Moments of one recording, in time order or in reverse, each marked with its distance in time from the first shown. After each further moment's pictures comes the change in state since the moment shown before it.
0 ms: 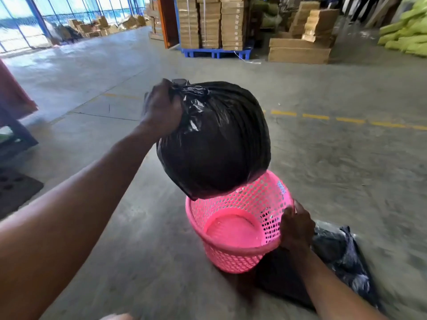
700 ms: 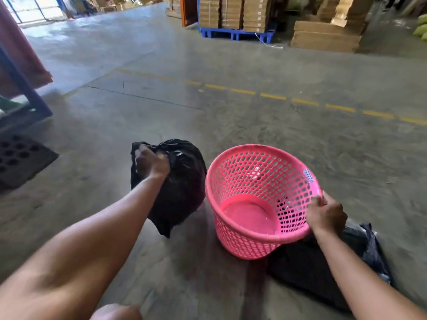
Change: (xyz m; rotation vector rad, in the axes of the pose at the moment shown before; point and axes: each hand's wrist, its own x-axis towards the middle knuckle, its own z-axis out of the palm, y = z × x) left_hand -0.114 -0.198 0.068 0.054 0.121 -0.741; right_hand 0.016 0.016 0.018 -0.013 0.072 0.085
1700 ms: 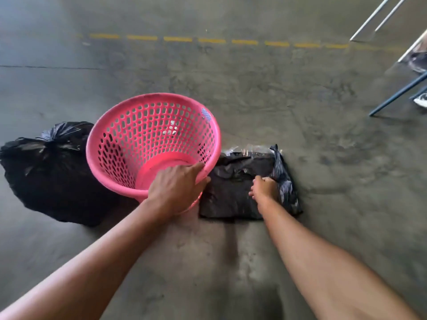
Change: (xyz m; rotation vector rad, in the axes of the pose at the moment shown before) left_hand -0.281 0.042 0.076 0.436 -0.806 1.236; right_hand 0.045 0.216 0.008 0.222 -0.135 0.577
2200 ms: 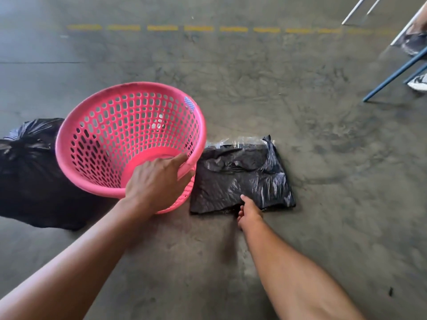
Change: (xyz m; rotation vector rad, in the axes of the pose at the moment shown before) left_hand 0.002 0.009 -0.001 0.027 0.047 -0.016; right_hand -0.030 0.067 0.009 0.532 -0.028 0.523
